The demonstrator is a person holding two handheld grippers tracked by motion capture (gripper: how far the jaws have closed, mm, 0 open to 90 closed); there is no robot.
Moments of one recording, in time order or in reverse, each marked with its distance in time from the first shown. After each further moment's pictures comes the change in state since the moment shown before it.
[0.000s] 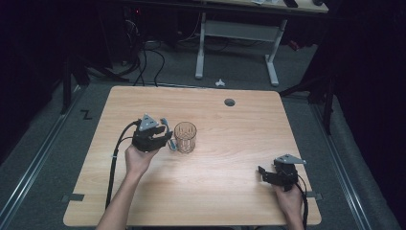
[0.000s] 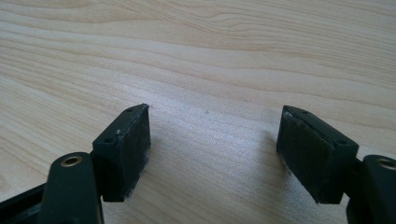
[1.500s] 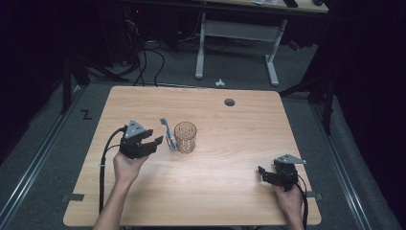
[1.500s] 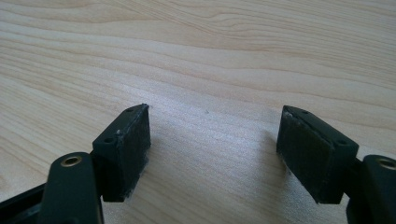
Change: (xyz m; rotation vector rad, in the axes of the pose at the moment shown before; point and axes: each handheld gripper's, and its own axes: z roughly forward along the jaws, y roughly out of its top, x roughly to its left) left arm 0.006 -0.018 -0.035 -0.024 0.046 -0.038; right arm 0.000 0.000 0.000 0.000 0.000 0.000
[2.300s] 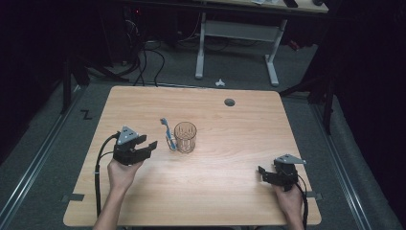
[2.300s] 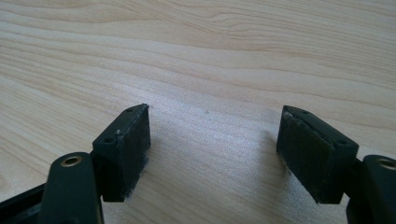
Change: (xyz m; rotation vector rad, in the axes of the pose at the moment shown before) left arm 0.006 -0.020 -0.013 0.005 0.023 -0.042; right arm 0.000 0.000 0.000 0.000 0.000 0.000
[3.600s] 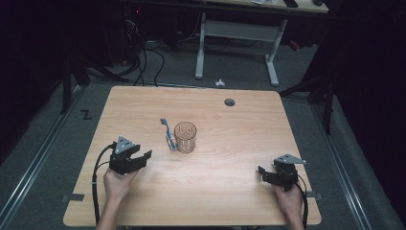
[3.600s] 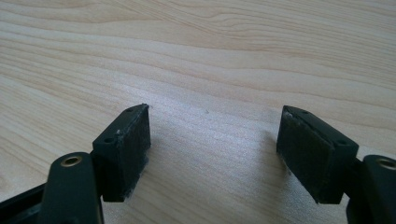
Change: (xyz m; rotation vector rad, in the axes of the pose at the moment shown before) left arm 0.006 -0.034 0.000 0.068 0.054 -0.032; right arm 0.000 0.000 0.000 0.000 0.000 -0.001
